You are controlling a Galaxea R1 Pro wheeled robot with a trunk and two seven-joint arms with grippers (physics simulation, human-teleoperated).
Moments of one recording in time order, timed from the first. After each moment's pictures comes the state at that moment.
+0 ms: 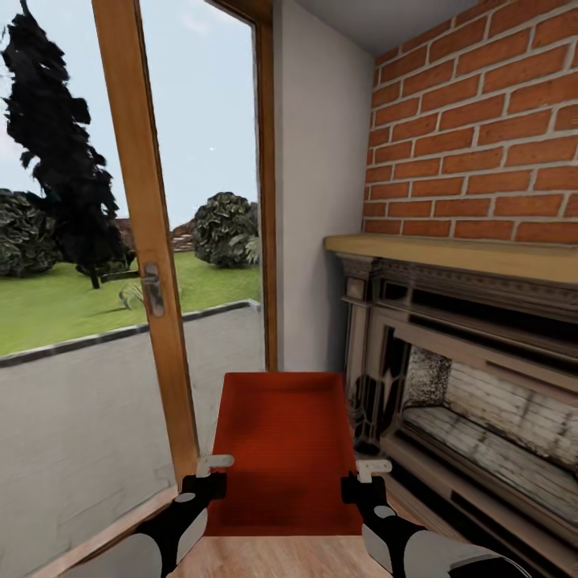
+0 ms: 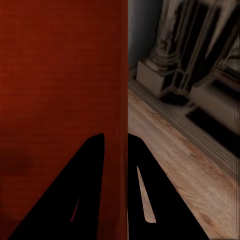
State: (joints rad) left arm -0.63 -0.07 -0.11 -0.19 0.12 -0.08 0.14; right arm -0.70 0.12 0.14 0.03 -0.09 -0.34 -0.12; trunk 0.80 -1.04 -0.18
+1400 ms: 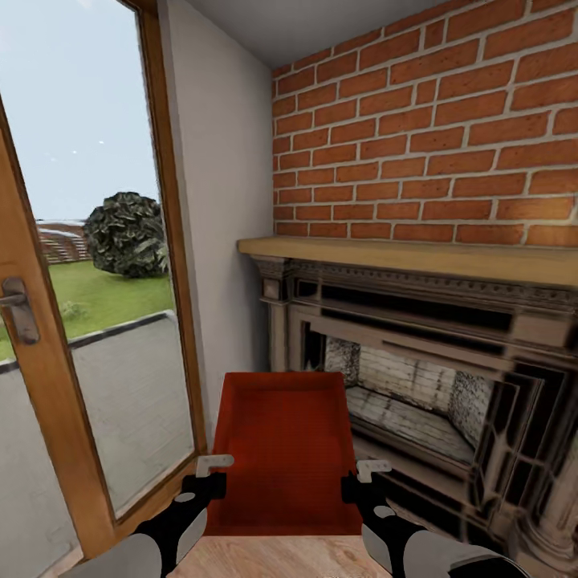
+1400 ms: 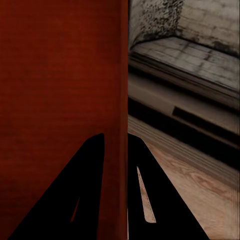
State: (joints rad) left arm -0.63 -0.07 -0.11 -0.19 0.12 -0.08 0.13; right arm -0.70 0.12 0.14 0.03 -0.09 -0.34 -0.13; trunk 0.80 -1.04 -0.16
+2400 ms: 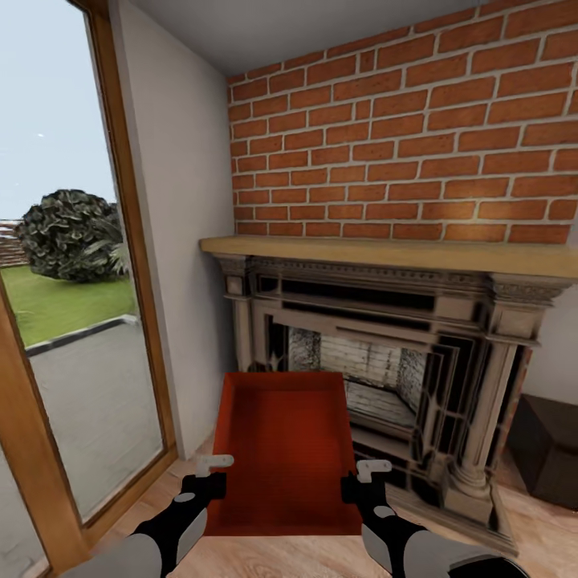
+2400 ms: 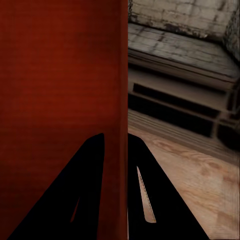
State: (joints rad) left arm -0.63 -0.07 -0.11 -0.19 0.12 -0.08 0.14; right arm -0.70 0.12 0.14 0.03 -0.09 -0.34 -0.13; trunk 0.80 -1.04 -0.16
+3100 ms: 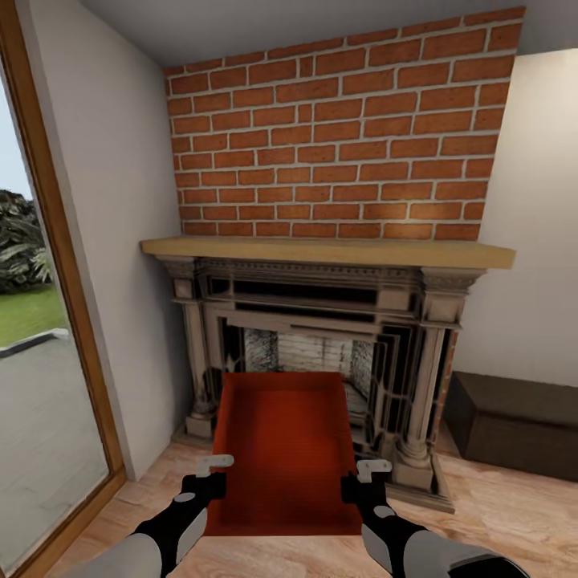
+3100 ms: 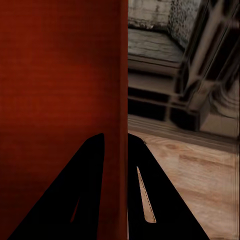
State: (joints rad) left arm -0.63 -0.07 -0.11 -0.19 0.12 -0.08 0.13; right arm -0.70 0.12 0.14 0.03 -0.09 -0.34 -0.13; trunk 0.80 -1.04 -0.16
